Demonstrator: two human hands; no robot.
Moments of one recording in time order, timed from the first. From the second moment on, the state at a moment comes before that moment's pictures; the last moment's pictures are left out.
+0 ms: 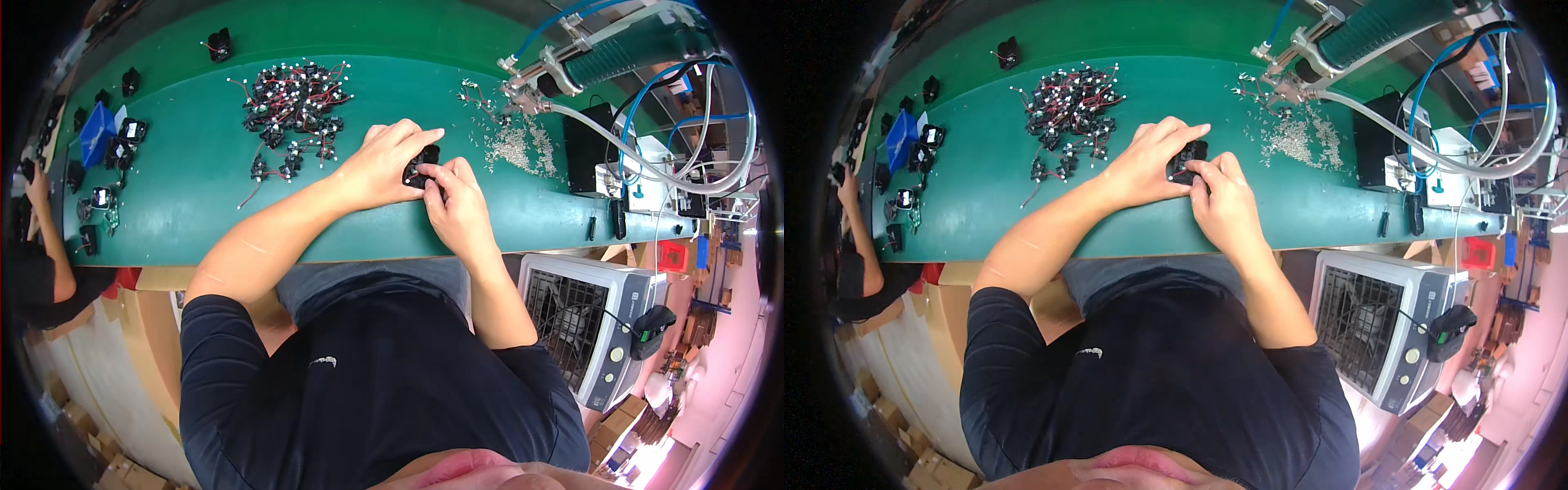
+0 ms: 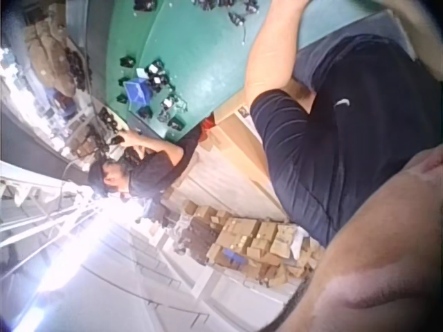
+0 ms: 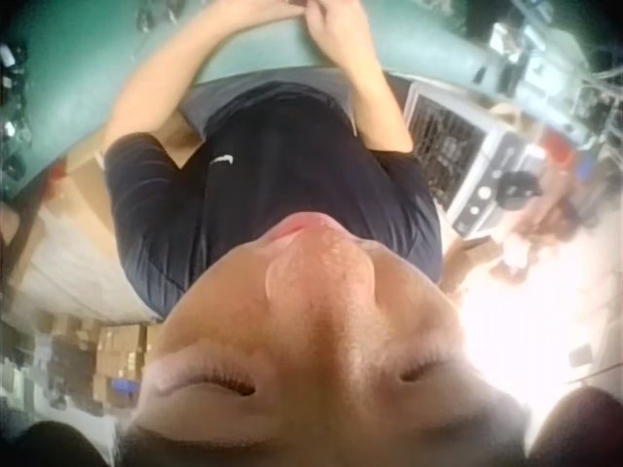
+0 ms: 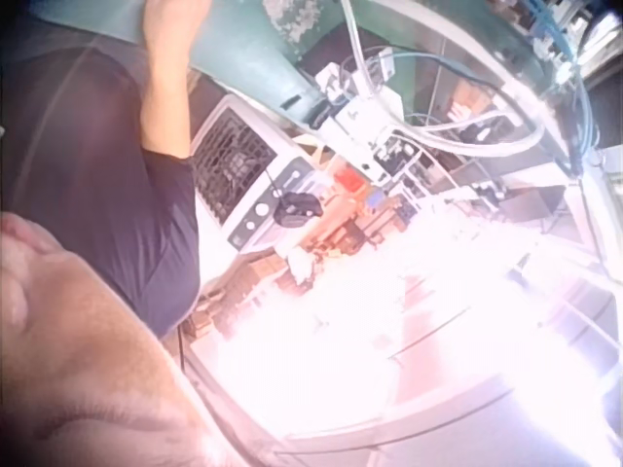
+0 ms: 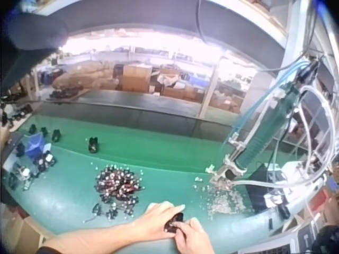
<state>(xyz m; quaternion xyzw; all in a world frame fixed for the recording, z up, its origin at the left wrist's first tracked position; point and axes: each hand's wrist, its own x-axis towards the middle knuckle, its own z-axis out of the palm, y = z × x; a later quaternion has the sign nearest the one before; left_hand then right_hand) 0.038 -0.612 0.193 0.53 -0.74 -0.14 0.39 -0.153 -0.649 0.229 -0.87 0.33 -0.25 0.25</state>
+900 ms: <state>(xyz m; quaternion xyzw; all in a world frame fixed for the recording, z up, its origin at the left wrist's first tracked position) 0.036 -0.611 0.192 0.55 -0.73 -0.15 0.39 -0.115 -0.685 0.336 -0.58 0.16 -0.58 0.54</state>
